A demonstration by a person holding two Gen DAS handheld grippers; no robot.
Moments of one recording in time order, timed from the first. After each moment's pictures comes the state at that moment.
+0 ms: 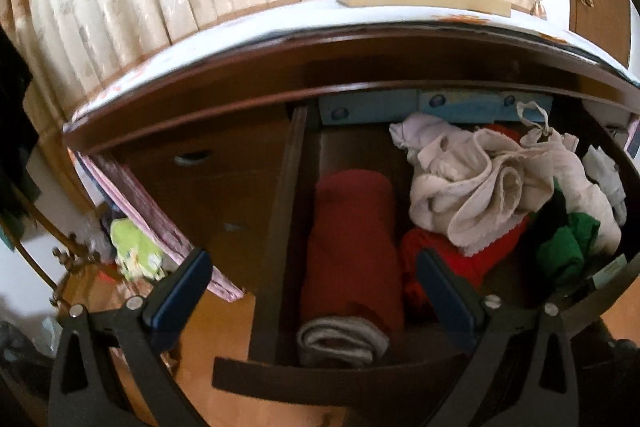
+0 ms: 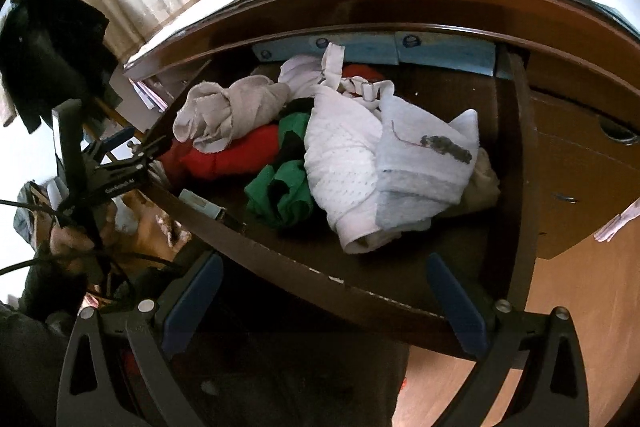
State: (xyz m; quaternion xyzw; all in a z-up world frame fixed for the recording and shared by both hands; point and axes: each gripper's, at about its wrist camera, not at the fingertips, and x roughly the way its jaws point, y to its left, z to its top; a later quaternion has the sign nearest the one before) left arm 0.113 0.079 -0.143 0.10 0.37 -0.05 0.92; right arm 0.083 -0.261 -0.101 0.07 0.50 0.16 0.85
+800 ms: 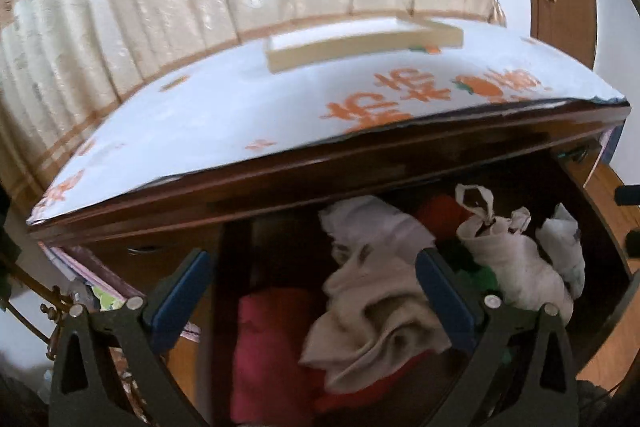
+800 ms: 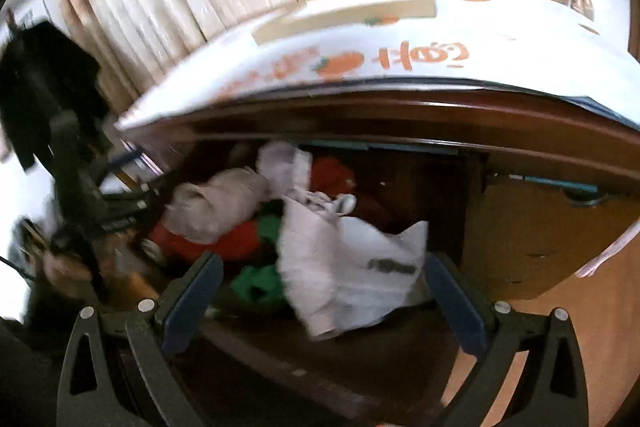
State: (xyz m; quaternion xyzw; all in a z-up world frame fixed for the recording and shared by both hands) left arm 0.166 -0.009 -0.087 0.14 0.35 -0.12 0.92; right arm 0.121 -0.291 -0.057 0.07 0.44 0.12 0.89
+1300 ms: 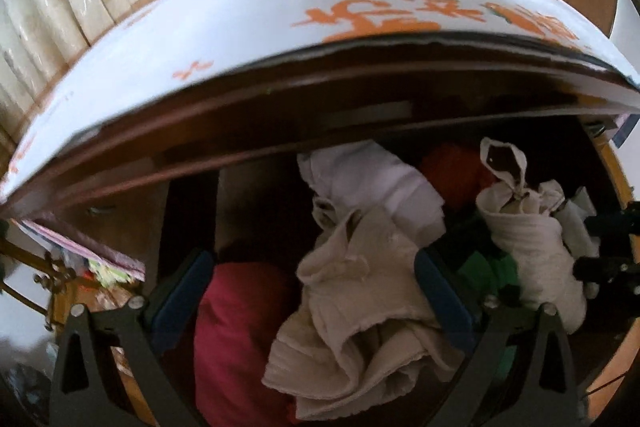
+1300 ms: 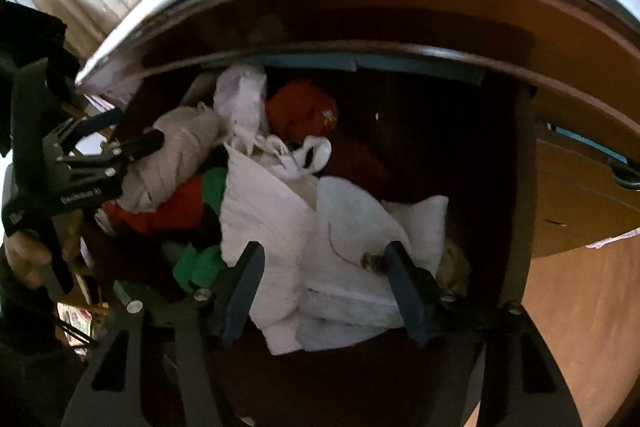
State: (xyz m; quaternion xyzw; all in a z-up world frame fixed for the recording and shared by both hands) left arm 0.204 -0.022 -0.124 0.13 0.47 -0.12 0.86; right arm 0.176 -0.294 -0.123 0.07 0.57 0.13 0.81
